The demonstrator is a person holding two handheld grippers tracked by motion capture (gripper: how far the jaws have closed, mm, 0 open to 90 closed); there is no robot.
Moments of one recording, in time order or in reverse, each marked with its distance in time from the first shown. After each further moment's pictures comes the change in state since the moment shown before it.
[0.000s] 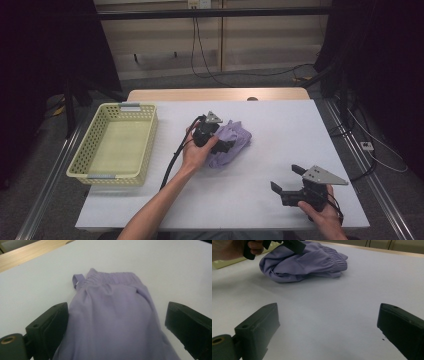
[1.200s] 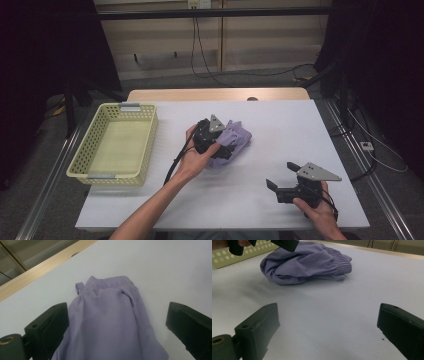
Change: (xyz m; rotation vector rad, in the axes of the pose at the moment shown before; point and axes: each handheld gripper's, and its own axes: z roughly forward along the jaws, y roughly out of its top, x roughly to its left) left arm -0.029 0.000 -0.024 -0.014 0.097 0.141; right arm 0.004 0.006 0.012 0.006 0.011 -0.012
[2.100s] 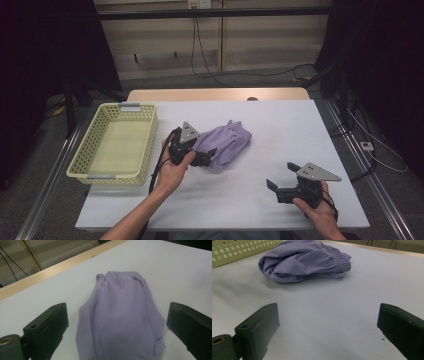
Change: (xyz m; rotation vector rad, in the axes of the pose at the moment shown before) left arm 0.010 -0.035 -0.062 -0.085 0.066 -0.098; right arm 0.000 -0.001 -0.001 0.009 -0.006 0.000
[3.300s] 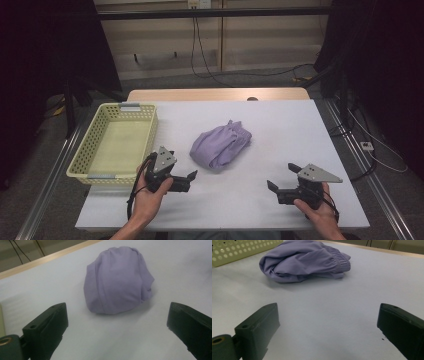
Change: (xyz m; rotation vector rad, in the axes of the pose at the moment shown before) left arm -0.009 -0.053 -0.065 0.005 0.041 -0.026; right arm 0.001 -0.001 -0.003 -0.002 -0.007 0.000
